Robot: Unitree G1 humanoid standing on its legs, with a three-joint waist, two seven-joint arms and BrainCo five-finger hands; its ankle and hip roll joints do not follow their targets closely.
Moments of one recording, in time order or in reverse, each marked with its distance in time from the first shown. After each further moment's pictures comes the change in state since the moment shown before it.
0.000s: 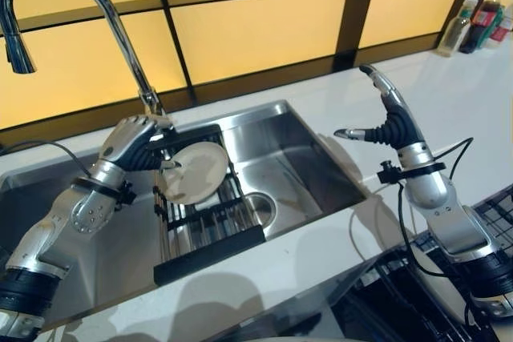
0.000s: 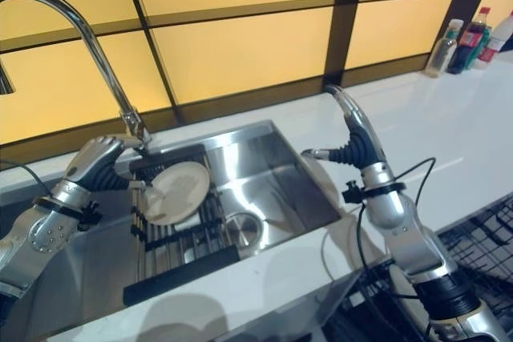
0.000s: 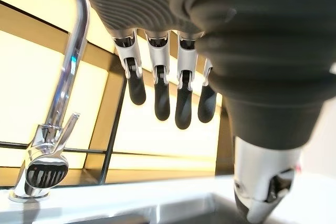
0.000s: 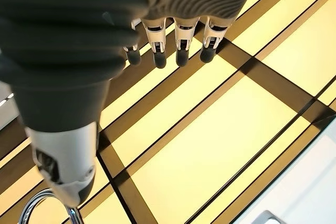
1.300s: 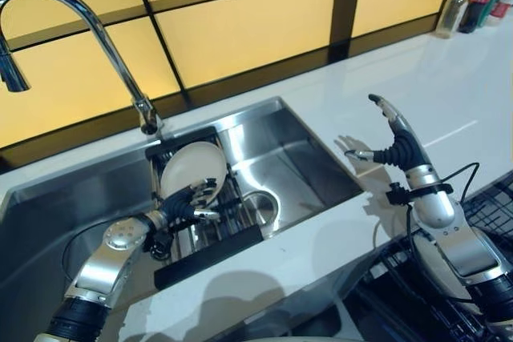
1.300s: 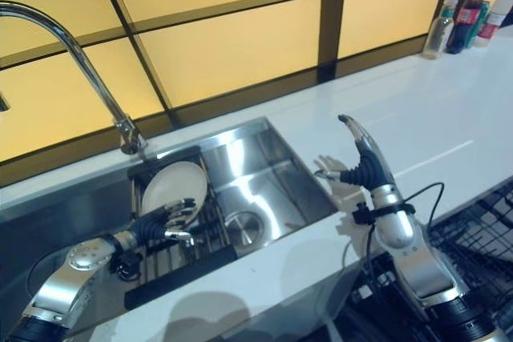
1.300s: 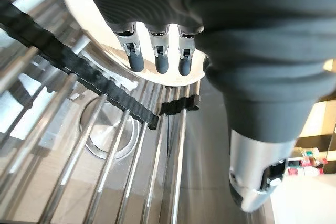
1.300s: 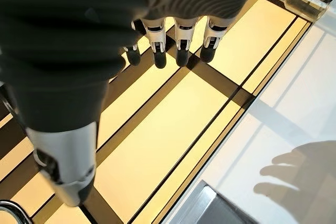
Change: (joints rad) left arm 0.138 -0.343 -0.002 -0.069 -0.709 0.594 -0.602; right arm 0.150 -0.022 -0.018 -0.007 0.018 0.051 -0.011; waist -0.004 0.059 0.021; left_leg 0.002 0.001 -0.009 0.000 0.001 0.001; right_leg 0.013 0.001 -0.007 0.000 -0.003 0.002
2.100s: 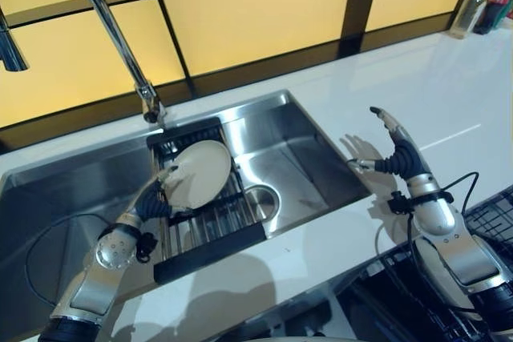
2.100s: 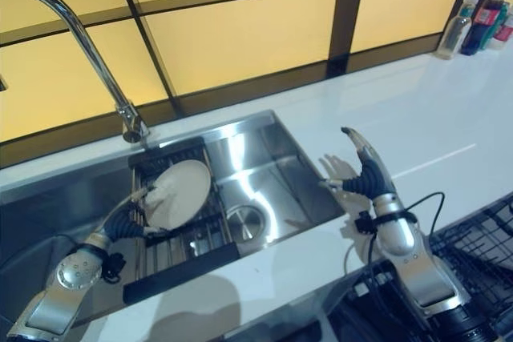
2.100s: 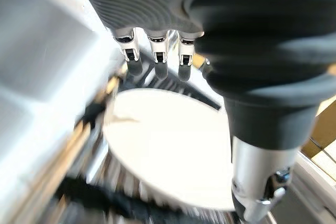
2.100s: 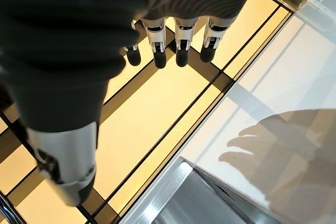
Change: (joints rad) left arm 0.096 0.000 0.084 -0.034 0.550 -0.225 0.415; right arm 0.056 0.000 0.000 0.000 0.000 0.035 -0.001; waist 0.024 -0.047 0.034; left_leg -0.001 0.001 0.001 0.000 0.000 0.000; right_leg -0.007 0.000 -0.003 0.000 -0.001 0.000
